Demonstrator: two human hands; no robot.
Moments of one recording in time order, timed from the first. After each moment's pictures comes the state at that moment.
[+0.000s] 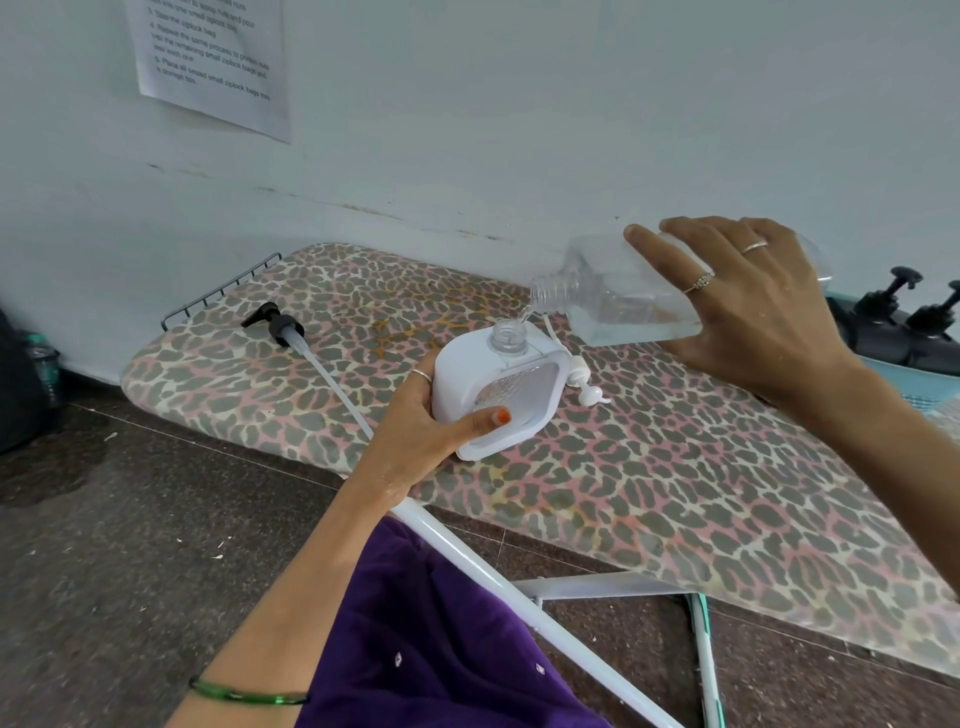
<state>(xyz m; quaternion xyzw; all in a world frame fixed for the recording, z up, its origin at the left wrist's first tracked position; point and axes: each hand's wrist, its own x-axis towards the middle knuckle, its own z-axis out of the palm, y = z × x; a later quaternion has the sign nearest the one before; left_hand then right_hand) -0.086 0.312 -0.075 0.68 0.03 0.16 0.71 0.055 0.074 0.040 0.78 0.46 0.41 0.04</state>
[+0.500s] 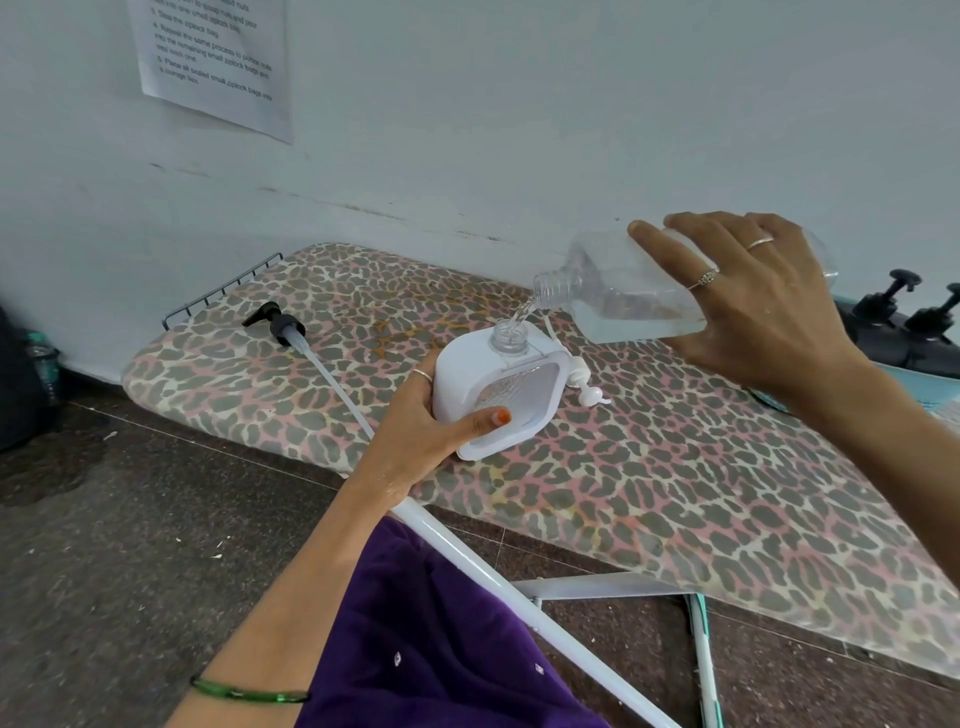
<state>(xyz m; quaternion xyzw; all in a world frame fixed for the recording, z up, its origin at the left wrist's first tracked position) -0.088 0.312 -0.072 0.68 0.03 0.16 0.72 0.053 0.074 0.046 0.79 0.46 0.40 0.05</state>
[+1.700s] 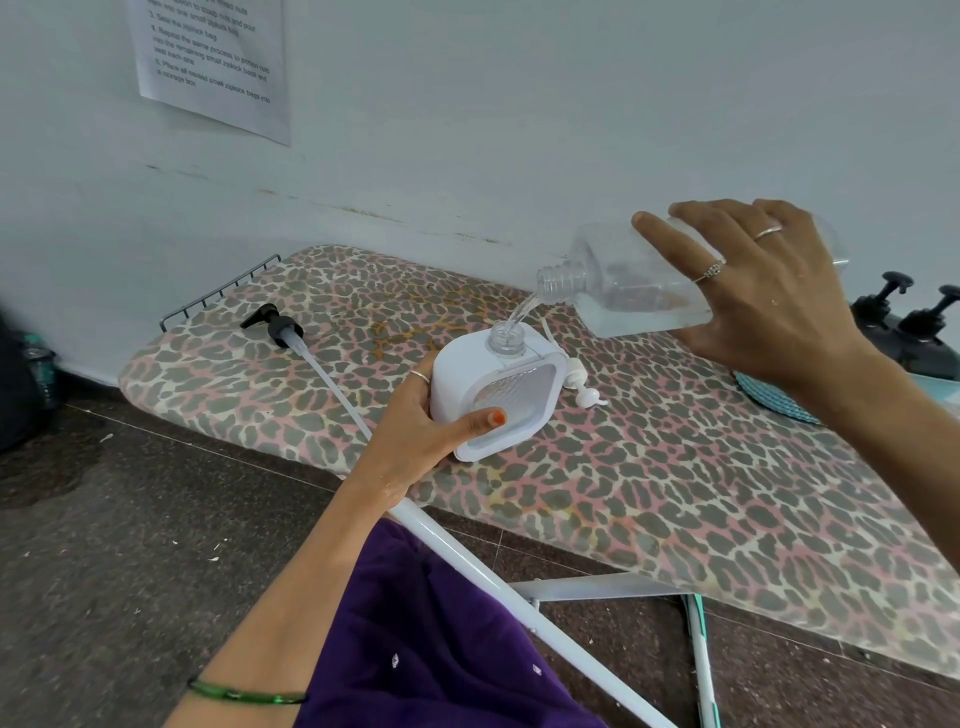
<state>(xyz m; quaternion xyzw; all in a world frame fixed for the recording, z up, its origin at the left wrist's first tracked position) -0.091 0.308 -0.067 0.67 0.03 0.16 0.72 0.054 0.070 0.056 0.78 0.46 0.42 0.08</state>
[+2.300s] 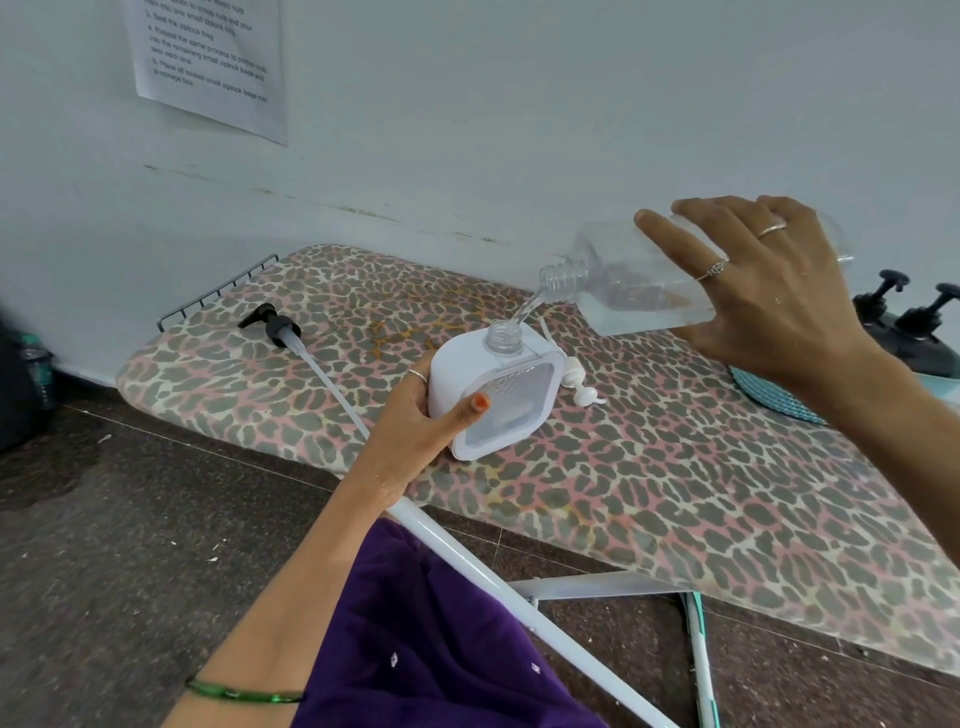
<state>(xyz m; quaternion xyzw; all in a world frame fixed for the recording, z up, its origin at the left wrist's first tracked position) -0.090 0.310 -0.070 0.68 0.03 0.16 0.72 0.052 0.067 0.057 0.78 0.45 0.42 0.08</state>
